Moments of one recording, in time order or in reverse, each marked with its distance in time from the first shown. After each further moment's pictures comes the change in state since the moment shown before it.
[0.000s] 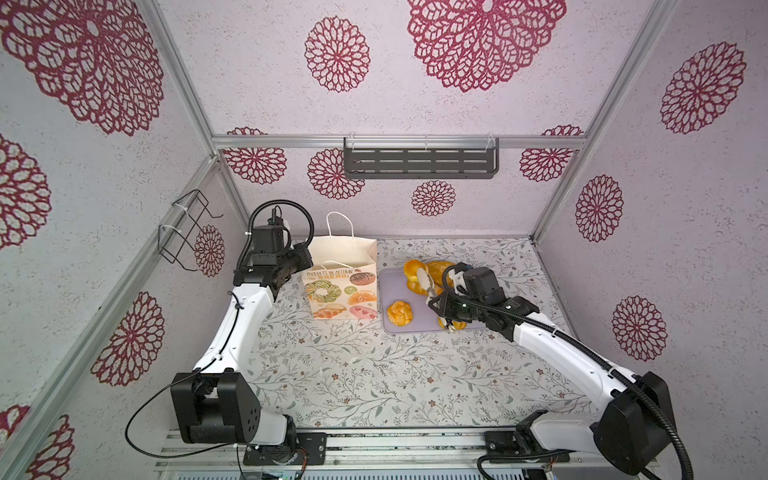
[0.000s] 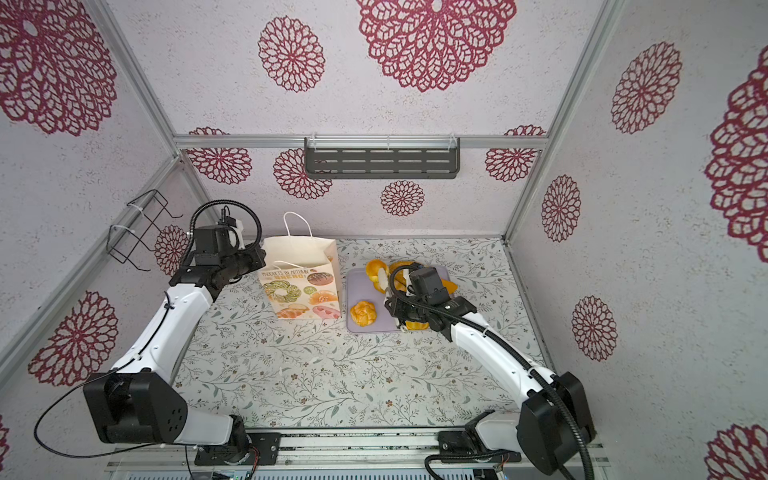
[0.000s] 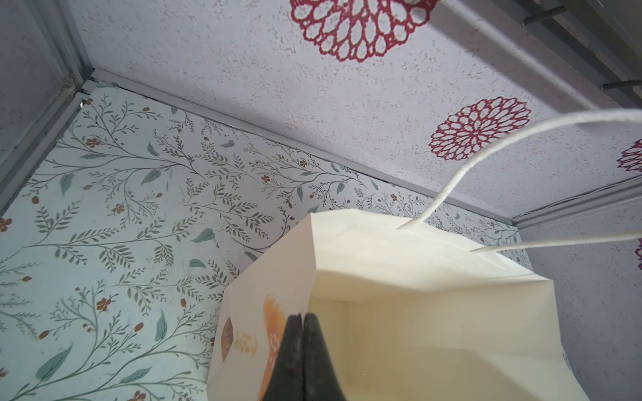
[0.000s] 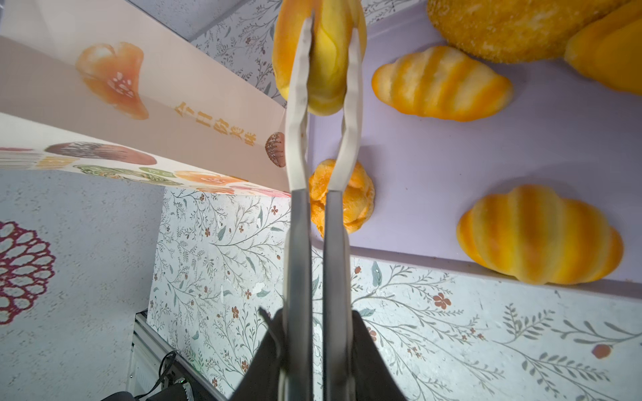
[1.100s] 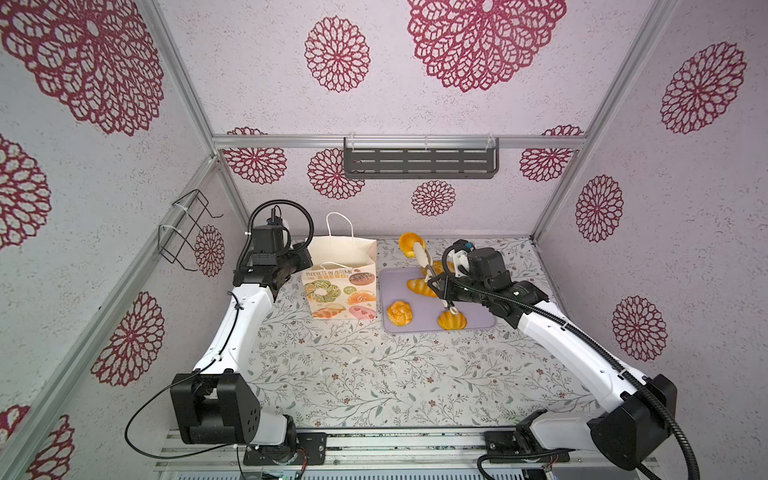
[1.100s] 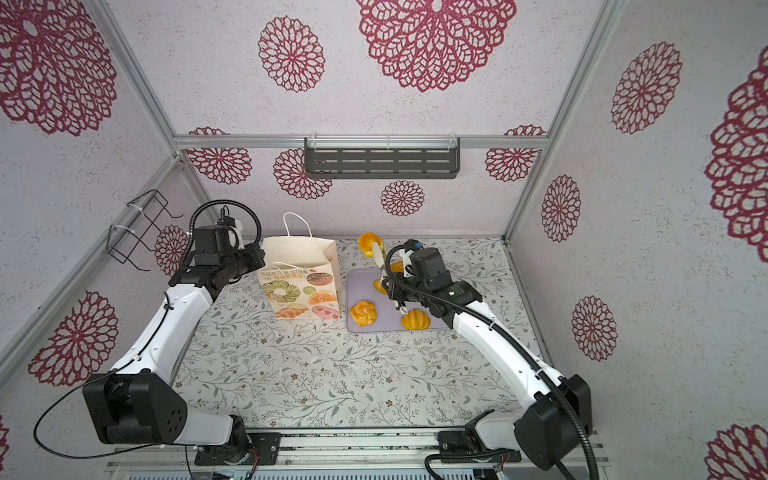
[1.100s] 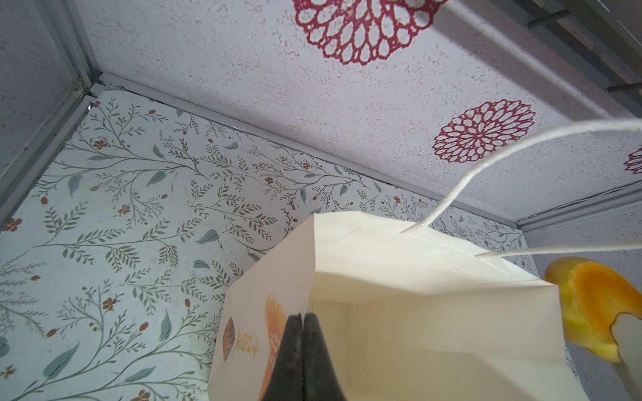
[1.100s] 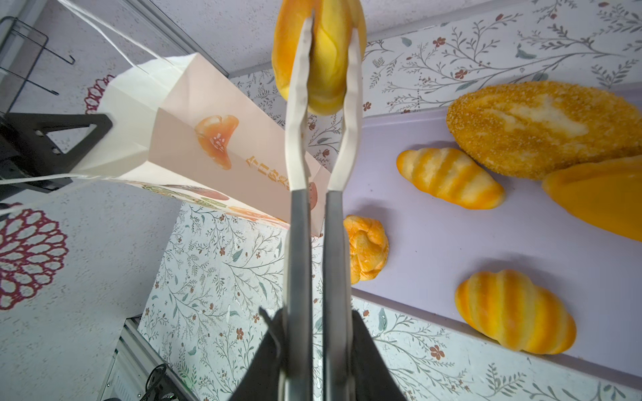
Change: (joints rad) left arm 0.000 -0.003 0.000 -0.001 -0.015 0.001; right arm 0.000 0.016 0.187 -0.043 0.031 -0.127
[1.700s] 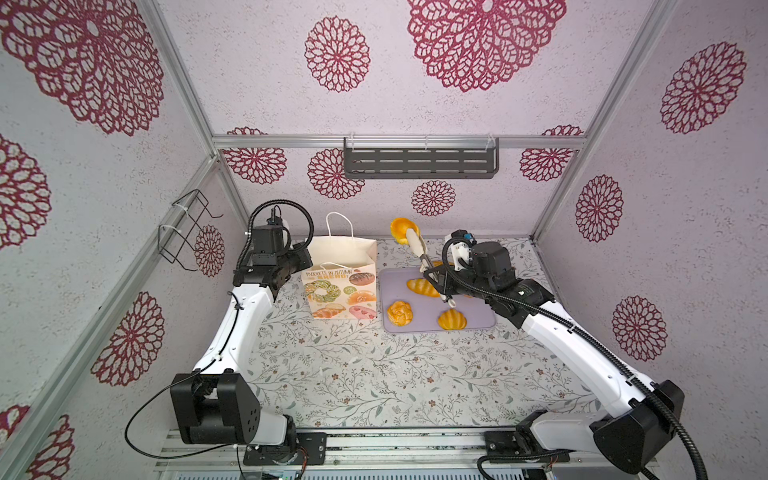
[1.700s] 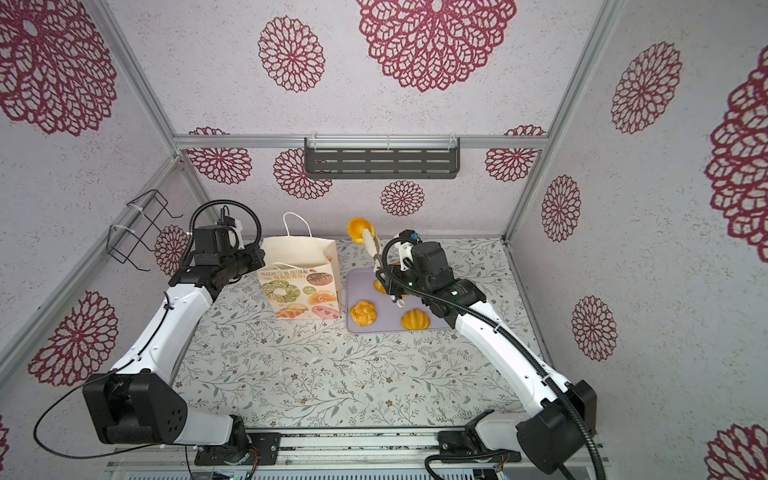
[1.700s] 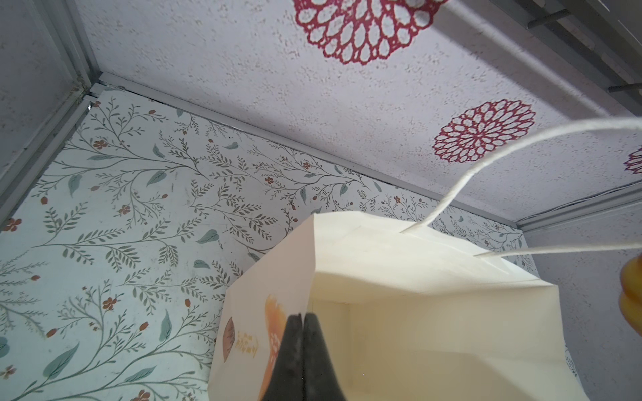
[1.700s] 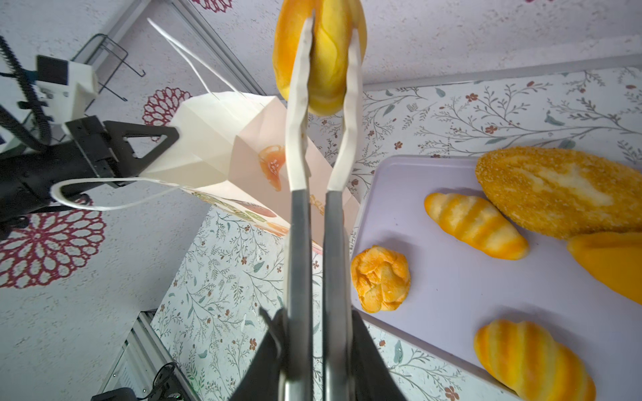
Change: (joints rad) left arm 0.000 0.000 0.000 0.000 0.000 0.000; right arm 0.032 -0.010 0.066 0.048 -0.030 -0.068
